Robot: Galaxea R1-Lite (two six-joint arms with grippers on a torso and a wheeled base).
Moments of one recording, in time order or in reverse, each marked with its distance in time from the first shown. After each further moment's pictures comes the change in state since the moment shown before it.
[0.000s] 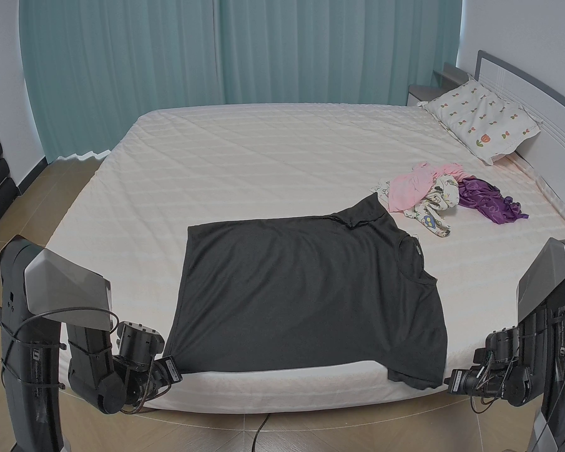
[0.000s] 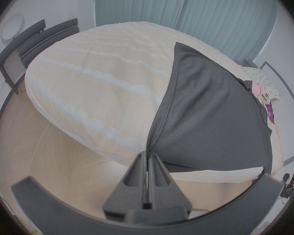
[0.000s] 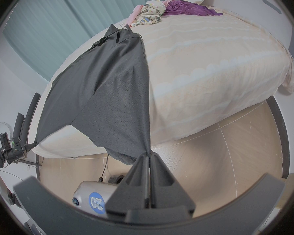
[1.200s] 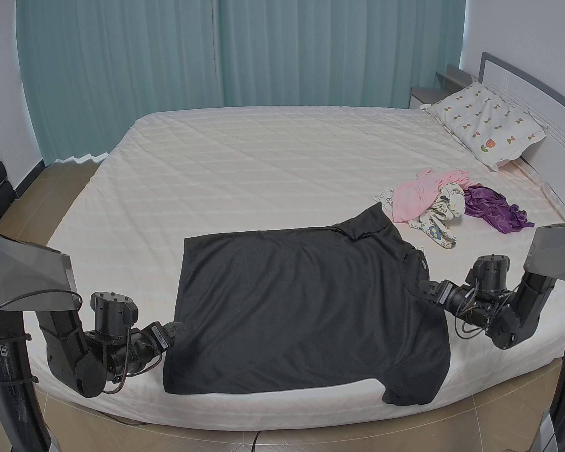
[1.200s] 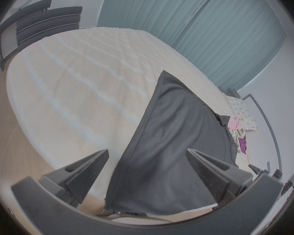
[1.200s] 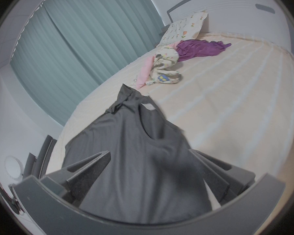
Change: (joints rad) left arm 0.073 -0.175 -0.023 -0.011 -0.193 -0.115; right arm 0.088 -0.242 -0.542 0.369 -0.095 0.276
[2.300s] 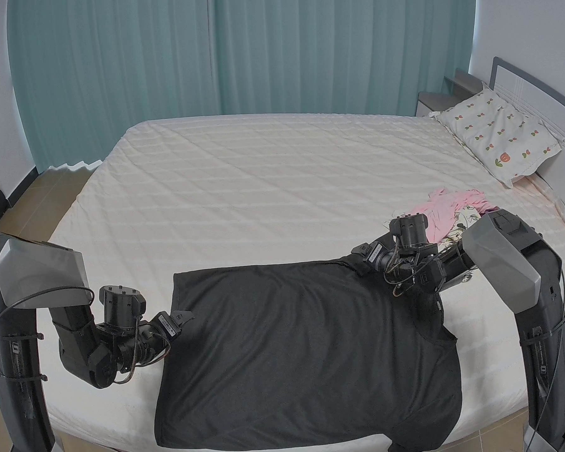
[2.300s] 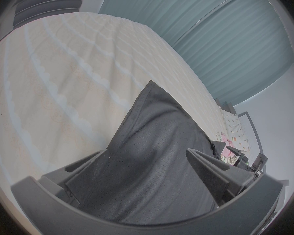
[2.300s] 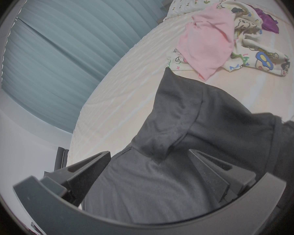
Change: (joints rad) left arm 0.011 0.078 -0.114 -0.008 -0.092 -0.132; right arm 0.196 0.294 -0.940 0.709 -0.012 0.259
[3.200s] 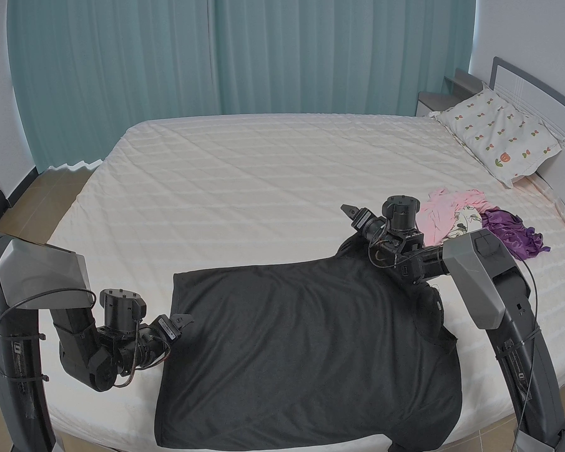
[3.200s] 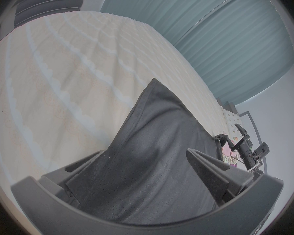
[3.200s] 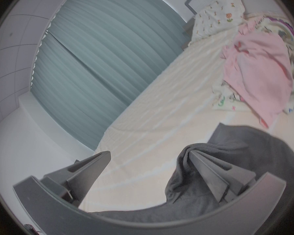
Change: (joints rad) left arm -0.004 0.011 0.019 -0.019 0.009 -0.003; right arm -0.002 0.235 -0.466 -0.174 -0.016 -0.046
